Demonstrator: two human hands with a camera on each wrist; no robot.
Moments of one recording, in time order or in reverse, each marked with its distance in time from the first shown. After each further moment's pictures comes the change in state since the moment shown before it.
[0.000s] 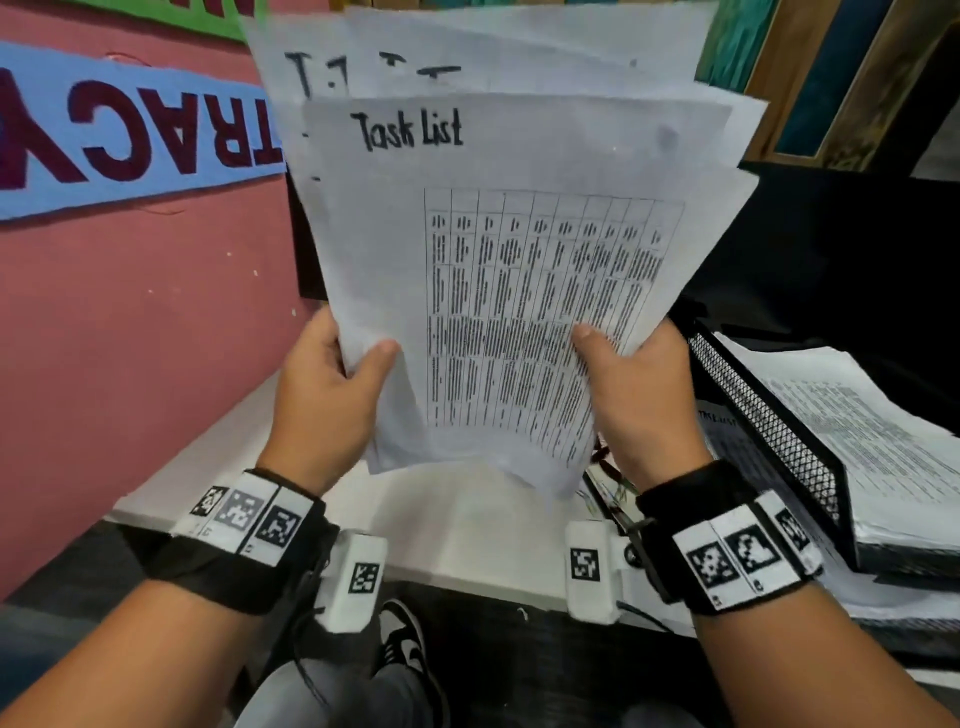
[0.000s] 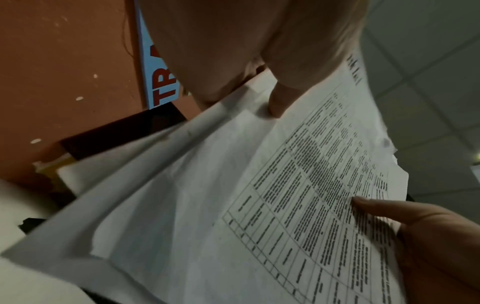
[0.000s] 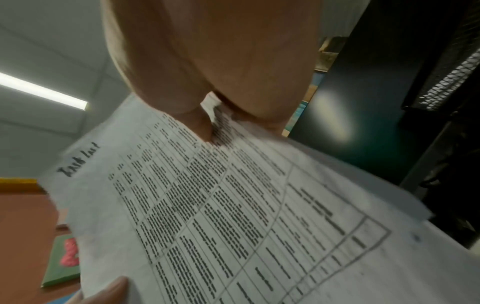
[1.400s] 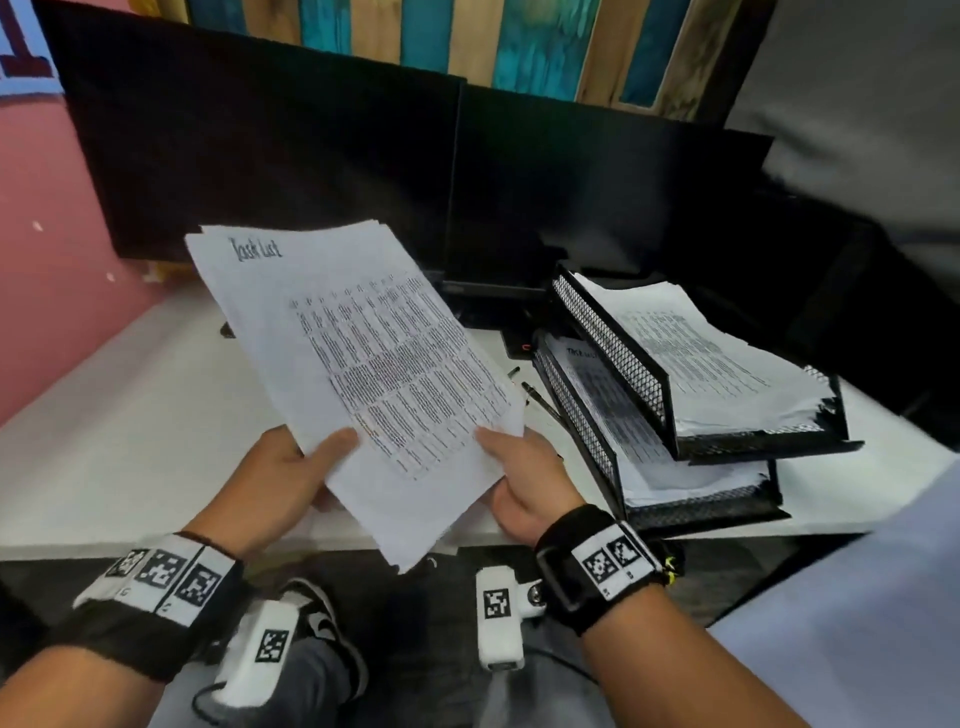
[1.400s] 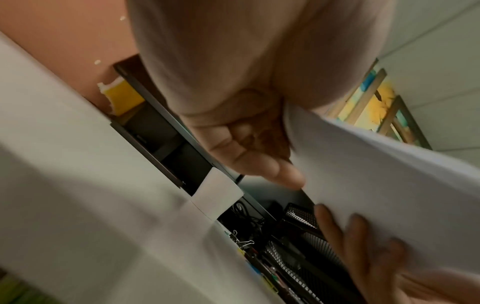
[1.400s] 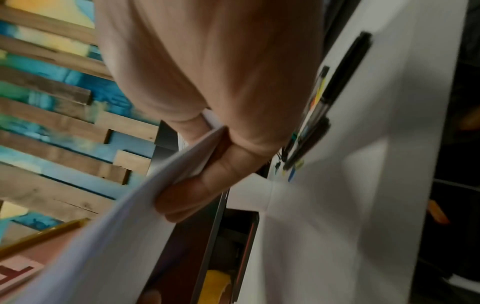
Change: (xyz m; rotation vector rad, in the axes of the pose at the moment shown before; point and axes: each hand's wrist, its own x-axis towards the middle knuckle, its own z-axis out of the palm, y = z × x) left_hand -0.071 -0.059 0.042 0.216 -0.510 -0.443; right_hand -0.070 0.115 -0.052 0.470 0.051 0.847
